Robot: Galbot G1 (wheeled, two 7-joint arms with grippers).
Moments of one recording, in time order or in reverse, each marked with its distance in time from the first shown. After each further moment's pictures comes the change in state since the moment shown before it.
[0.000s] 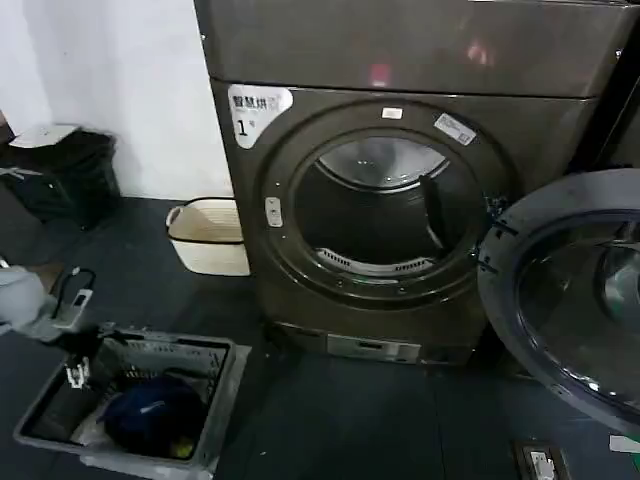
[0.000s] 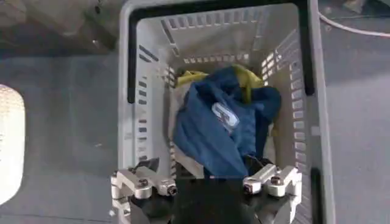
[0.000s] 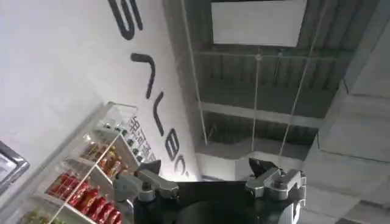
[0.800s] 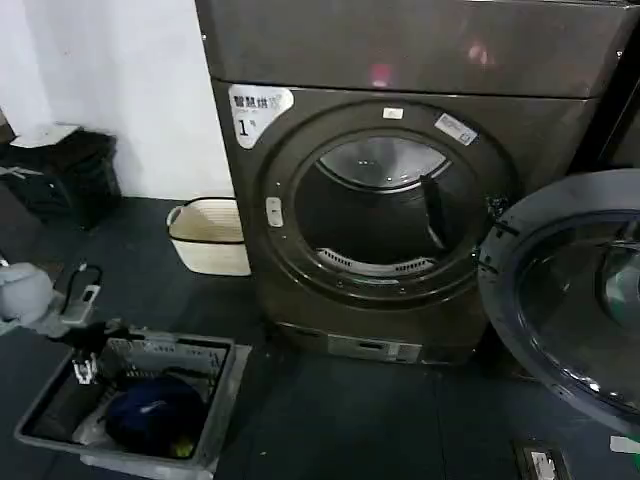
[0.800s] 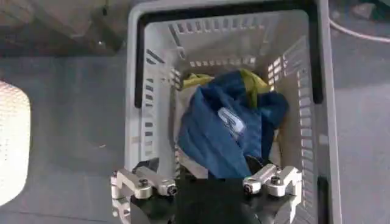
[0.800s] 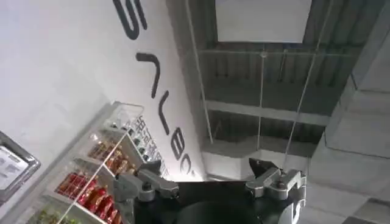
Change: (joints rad) left arm -0.005 -0.018 0.001 -0.010 -0.009 0.038 -0.010; right arm 0.011 -0.003 -0.033 0.002 -0.002 -0.002 0.001
